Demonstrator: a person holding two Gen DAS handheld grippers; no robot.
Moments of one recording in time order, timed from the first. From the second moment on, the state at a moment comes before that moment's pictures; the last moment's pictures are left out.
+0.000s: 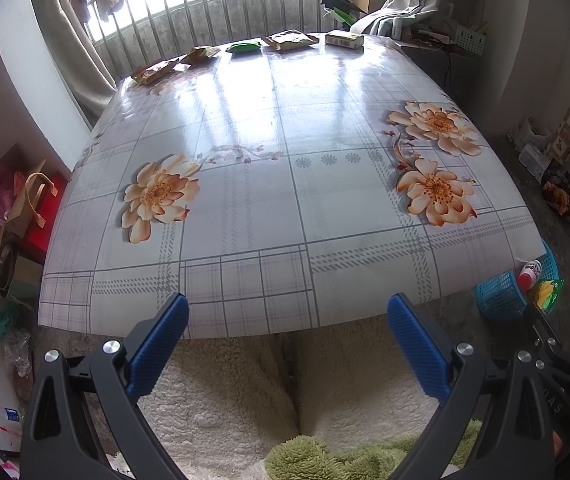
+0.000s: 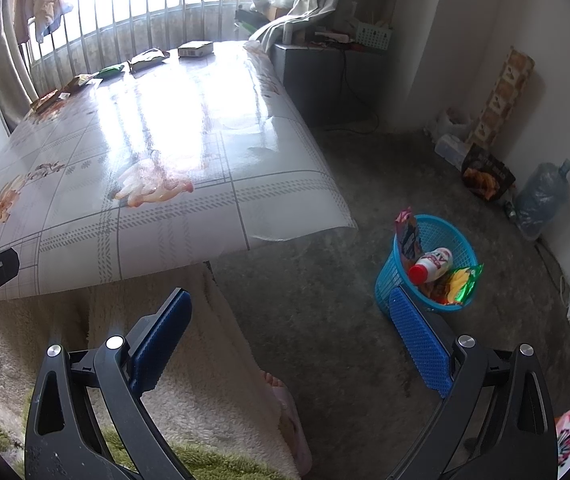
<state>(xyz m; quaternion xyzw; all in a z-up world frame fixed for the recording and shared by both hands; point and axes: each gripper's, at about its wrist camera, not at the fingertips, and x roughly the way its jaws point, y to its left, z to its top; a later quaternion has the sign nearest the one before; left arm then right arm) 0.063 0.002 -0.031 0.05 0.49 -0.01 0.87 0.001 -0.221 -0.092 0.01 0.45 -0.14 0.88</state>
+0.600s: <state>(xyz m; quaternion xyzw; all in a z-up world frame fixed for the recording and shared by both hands) 0.062 0.002 -0.032 0.05 0.49 -0.01 0.87 0.001 -0.219 -0.094 0.01 0.45 -0.14 0.88</state>
